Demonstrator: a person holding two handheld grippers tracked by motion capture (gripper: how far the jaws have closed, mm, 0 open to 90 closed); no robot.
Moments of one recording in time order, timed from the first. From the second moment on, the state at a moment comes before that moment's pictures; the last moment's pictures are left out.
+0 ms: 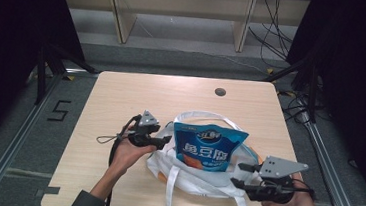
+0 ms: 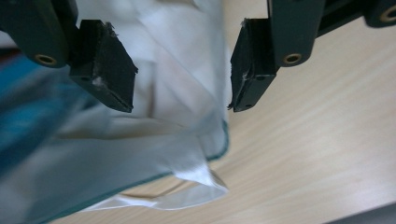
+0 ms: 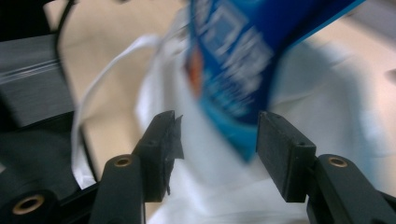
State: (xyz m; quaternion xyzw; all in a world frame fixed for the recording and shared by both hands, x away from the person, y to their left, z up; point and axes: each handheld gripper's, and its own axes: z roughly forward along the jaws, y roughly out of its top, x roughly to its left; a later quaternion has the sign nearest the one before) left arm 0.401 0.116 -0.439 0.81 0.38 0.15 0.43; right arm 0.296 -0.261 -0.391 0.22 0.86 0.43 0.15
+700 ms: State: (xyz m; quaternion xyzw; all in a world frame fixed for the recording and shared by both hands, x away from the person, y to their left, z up) left arm 0.351 0.084 -0.490 0.89 0.26 0.12 0.35; right arm 0.395 -0.256 -0.405 0.28 0.87 0.34 0.23
